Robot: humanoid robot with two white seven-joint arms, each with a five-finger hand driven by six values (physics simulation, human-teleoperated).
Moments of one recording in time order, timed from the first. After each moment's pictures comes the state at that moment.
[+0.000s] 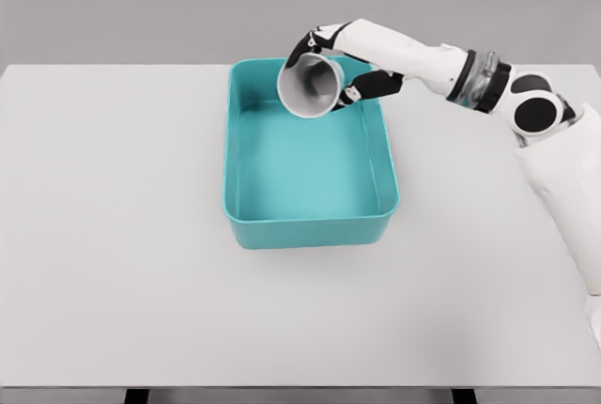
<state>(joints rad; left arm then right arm) -0.02 0.00 -0.10 -0.08 0.11 0.00 -0.04 -0.78 -0.37 0.48 -1.27 0.12 -0.61 0.61</state>
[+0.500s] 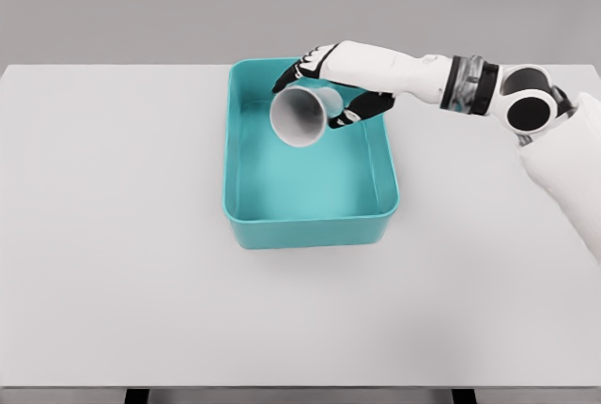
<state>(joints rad) -0.02 0.00 -0.10 -0.08 0.11 0.00 -0.04 -0.83 -0.44 0.62 -1.30 0.15 -0.61 0.61</state>
